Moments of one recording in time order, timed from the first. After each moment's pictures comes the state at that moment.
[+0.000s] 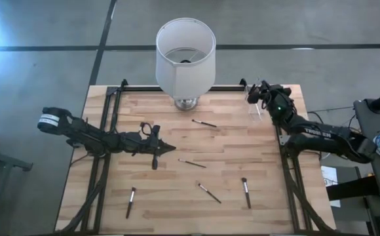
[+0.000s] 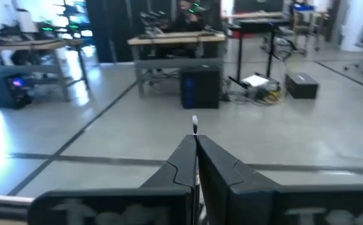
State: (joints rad) left arm -0.10 1.30 0.26 0.92 -0.11 -0.02; right arm -0.72 0.91 0.24 0.60 0.68 0.13
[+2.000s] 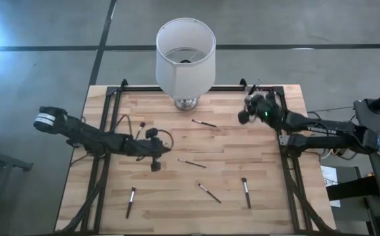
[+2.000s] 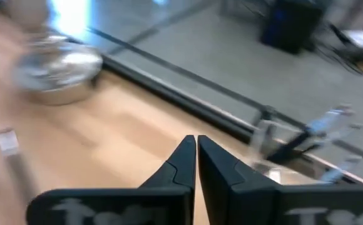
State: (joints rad) left arm -0.19 1.24 0.44 0.17 -0.33 -0.16; right arm -0.41 0.89 0.42 -0.04 0.55 0.21
